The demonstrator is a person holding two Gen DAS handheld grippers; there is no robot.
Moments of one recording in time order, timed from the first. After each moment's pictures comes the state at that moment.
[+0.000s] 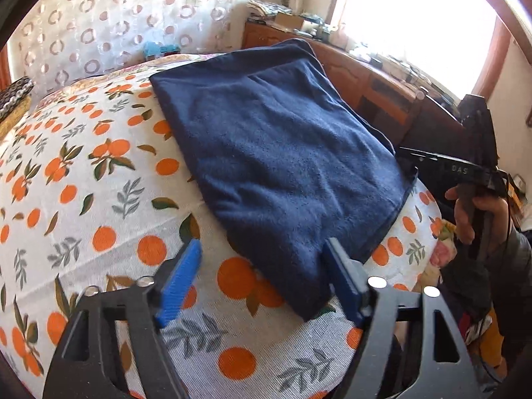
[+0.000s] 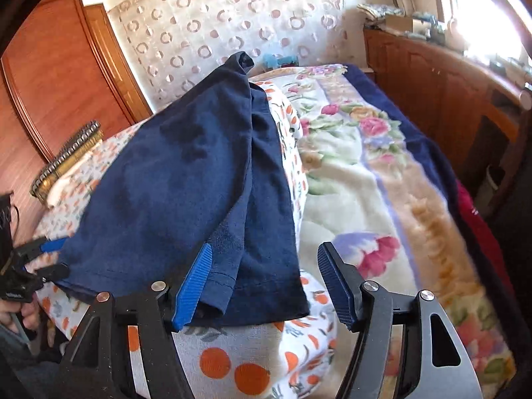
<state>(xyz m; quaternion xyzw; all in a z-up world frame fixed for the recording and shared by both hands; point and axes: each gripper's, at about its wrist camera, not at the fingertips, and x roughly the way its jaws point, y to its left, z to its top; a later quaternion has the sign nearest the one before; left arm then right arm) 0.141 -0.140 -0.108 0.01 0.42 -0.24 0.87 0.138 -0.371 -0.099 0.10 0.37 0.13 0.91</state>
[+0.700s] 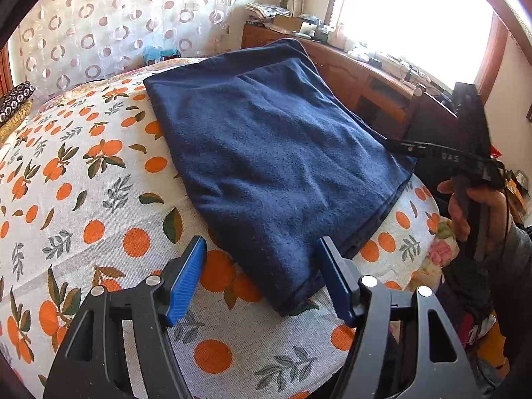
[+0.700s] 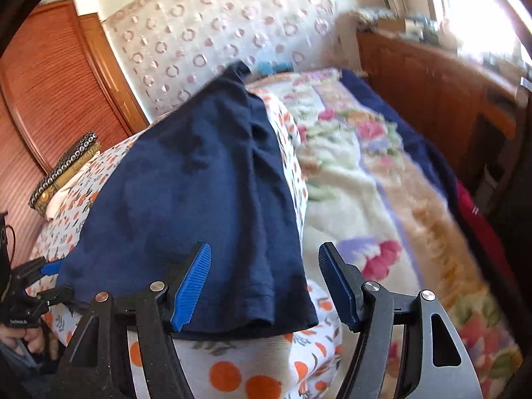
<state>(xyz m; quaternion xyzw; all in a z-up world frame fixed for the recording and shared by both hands) 0.134 -0.151 -0.109 0.02 0.42 -0.24 0.88 0.138 -0.367 -0.109 0.11 0.37 0.11 0.92</state>
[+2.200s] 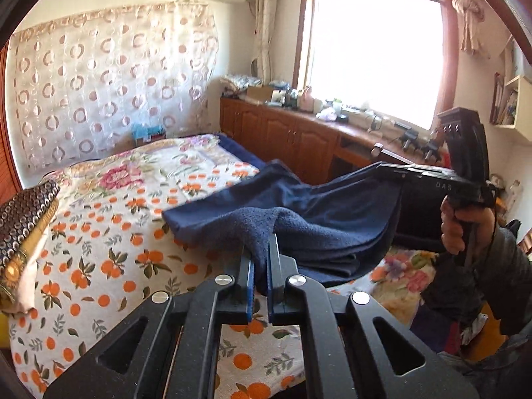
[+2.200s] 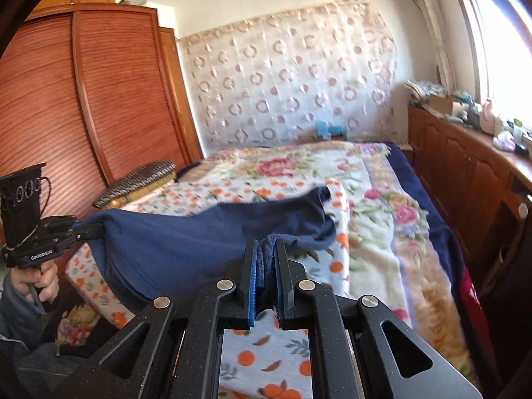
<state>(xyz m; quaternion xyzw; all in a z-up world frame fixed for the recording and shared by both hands) 0.086 -0.099 0.026 0.02 0.26 -0.29 0.92 0.045 -0.343 -0.001 0.03 0.23 0.21 0.95</state>
